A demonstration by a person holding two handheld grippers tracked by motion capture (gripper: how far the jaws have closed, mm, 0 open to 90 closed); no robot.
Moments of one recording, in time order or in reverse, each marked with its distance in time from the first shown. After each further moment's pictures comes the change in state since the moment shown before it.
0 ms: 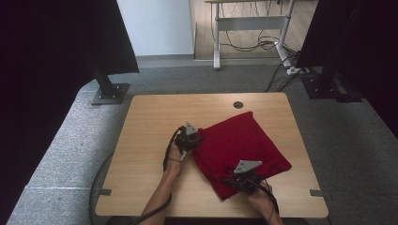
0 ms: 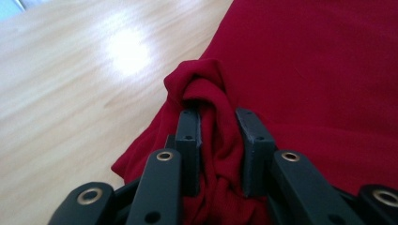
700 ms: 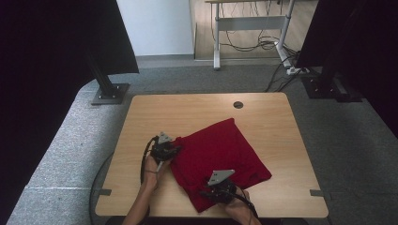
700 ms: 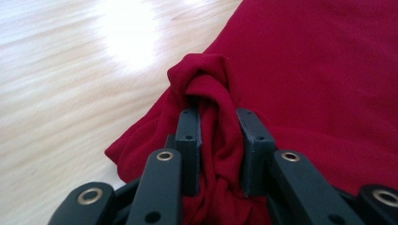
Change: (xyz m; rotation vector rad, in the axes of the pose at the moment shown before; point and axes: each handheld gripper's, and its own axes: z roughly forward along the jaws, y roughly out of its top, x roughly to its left) left arm 0.035 -0.062 -0.067 0.002 0.002 -0.142; right arm 0.063 0.028 0.047 0.024 0.125 -0.093
